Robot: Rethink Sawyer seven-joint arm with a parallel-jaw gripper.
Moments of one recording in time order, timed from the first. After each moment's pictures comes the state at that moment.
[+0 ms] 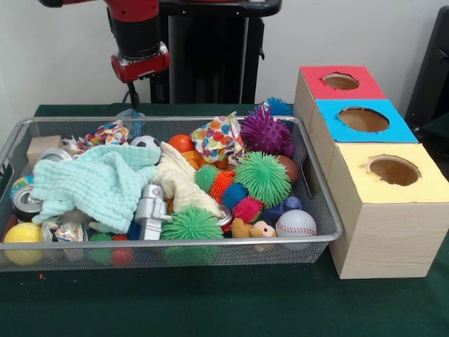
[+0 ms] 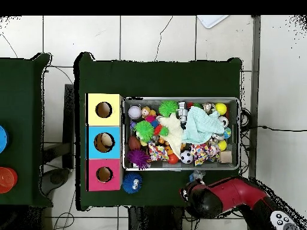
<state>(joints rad) -1.05 -0.63 0.58 2.11 -1.06 0.56 1.55</state>
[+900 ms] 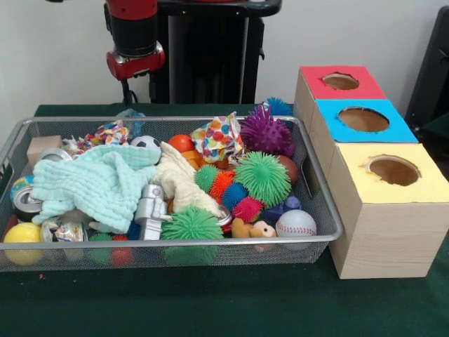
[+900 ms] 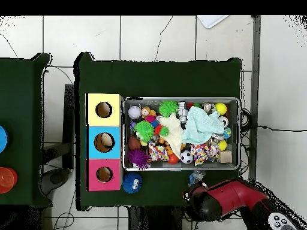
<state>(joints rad) -1.01 -0.66 0.52 2.11 -1.11 0.53 1.55</state>
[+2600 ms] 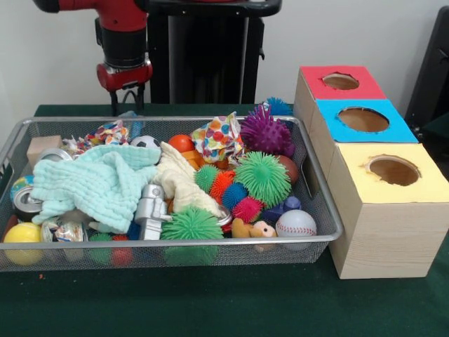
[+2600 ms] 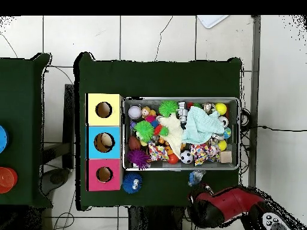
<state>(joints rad) -0.89 -0.57 0.27 2.02 -1.25 0.28 1.55</state>
